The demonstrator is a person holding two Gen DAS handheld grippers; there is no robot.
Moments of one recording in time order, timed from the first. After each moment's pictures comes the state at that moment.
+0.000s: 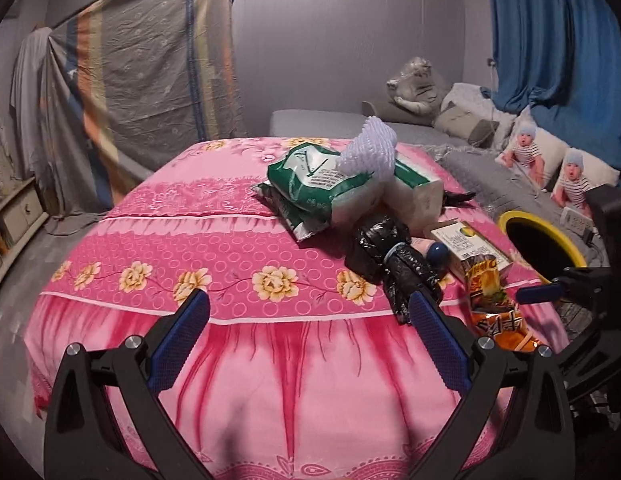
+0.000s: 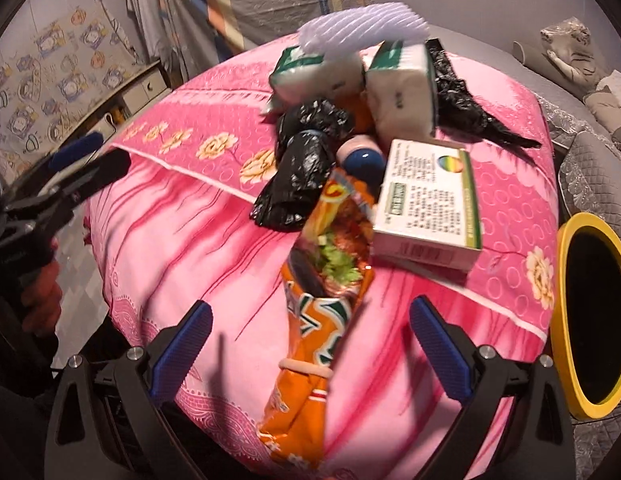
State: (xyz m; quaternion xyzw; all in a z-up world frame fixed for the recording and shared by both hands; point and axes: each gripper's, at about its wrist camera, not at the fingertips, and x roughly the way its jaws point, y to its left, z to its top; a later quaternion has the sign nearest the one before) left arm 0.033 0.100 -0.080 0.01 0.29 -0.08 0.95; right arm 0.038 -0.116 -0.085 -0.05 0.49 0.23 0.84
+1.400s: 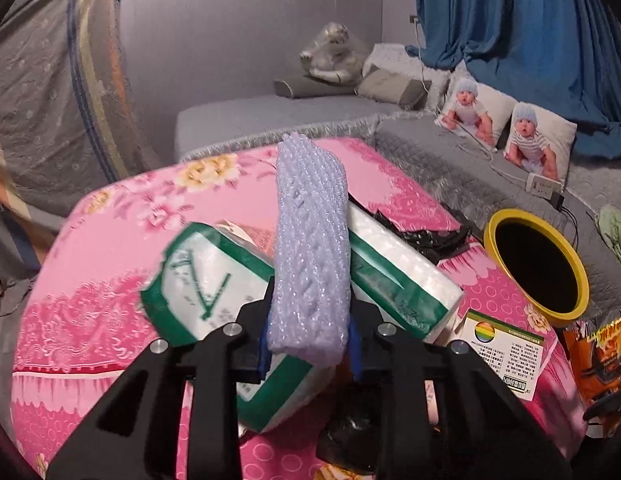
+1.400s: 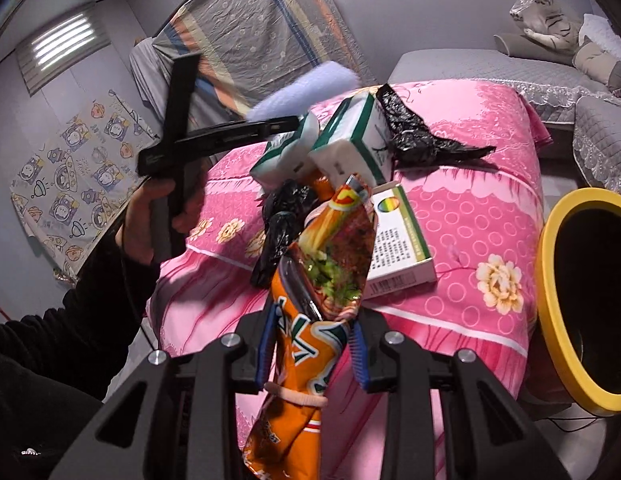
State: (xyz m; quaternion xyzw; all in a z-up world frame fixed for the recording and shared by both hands) left arm 0.234 0.027 -0.062 0.08 0.31 -0.23 0.92; right arm 0.035 -0.211 -0.049 0.11 0.40 0.28 0.87
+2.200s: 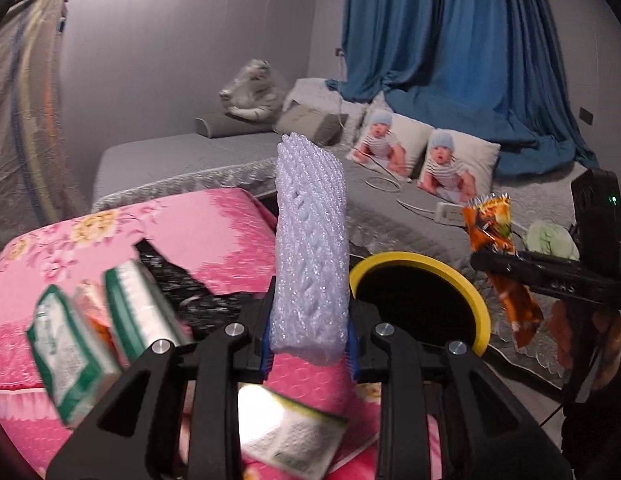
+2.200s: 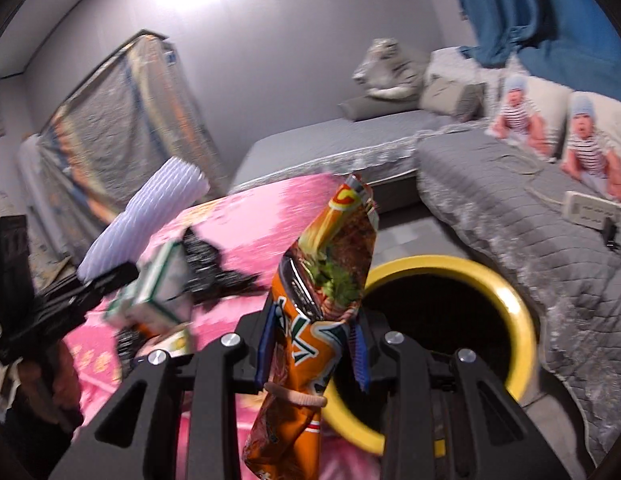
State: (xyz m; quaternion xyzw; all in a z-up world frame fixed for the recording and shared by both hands) left arm 0.161 -0.125 -0.020 0.05 0.27 -0.36 0.89; right arm 0.051 -0.373 -0.004 0.15 0.30 -0.01 0.94
